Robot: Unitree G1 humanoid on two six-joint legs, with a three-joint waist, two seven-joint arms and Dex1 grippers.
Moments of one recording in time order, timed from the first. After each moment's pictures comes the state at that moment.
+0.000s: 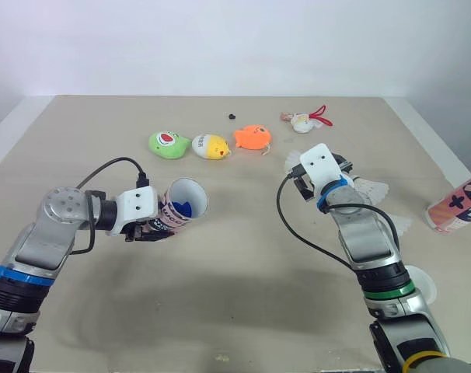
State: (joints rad) left arm -0.45 0.84 -0.12 -0.07 -0.08 0.24 -1.24; right arm -0.62 -0.43 0.15 -0.05 -0.21 0.73 0.17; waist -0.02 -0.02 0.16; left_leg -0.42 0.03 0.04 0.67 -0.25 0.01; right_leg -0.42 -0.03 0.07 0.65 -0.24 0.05
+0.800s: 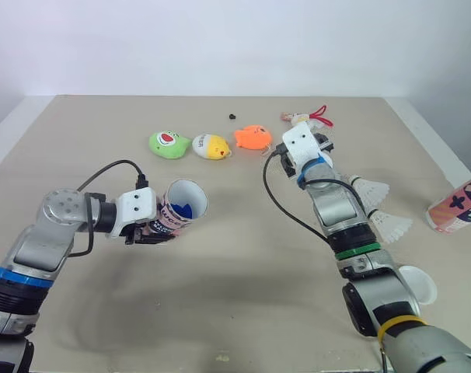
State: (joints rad) left arm -0.43 0.84 -0.11 -0.08 -0.12 0.25 -1.25; right arm -0.87 -0.31 0.16 0.47 -0.27 0.46 0.04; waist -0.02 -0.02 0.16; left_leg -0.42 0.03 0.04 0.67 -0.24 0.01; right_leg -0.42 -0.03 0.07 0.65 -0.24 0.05
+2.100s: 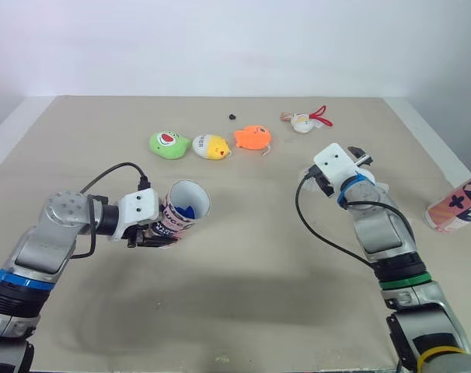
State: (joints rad) left arm -0.42 0.83 -0.12 -0.12 -0.14 0.31 -1.26; right arm -0.63 -0.57 0.15 0.15 -0.34 0.52 0.22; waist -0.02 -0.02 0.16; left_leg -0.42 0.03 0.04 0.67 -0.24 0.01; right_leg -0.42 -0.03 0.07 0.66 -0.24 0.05
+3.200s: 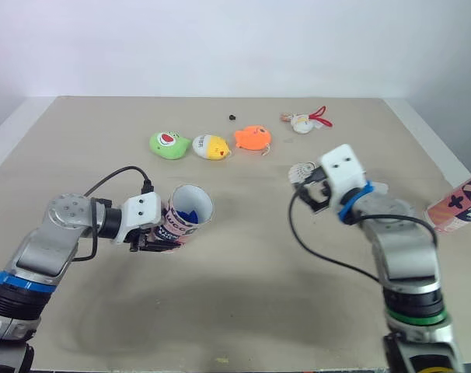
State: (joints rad) left arm -0.41 0.83 -0.13 -0.13 -0.17 0.31 -1.27; right arm -0.48 -0.42 0.01 -0.47 -0.02 1.05 0.48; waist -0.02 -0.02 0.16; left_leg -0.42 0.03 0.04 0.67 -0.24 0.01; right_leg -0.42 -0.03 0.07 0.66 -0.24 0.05
